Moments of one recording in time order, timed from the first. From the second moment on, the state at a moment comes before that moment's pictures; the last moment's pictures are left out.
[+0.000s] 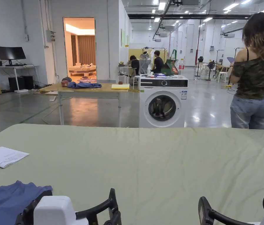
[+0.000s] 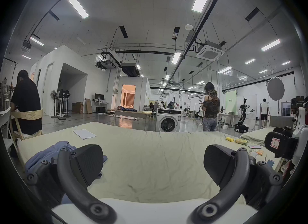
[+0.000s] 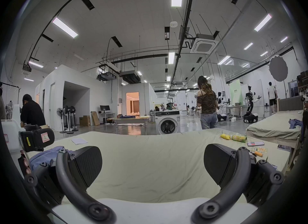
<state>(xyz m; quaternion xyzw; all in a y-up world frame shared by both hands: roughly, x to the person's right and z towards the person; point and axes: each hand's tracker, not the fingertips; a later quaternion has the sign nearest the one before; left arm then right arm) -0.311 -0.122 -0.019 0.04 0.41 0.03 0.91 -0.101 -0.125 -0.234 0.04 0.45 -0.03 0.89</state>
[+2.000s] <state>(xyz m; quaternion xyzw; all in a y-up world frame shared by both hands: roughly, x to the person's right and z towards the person) -0.307 -0.132 -0.014 0.05 0.43 -0.02 0.90 -0.102 -0.141 -0.226 0.06 0.42 -0.03 0.91</state>
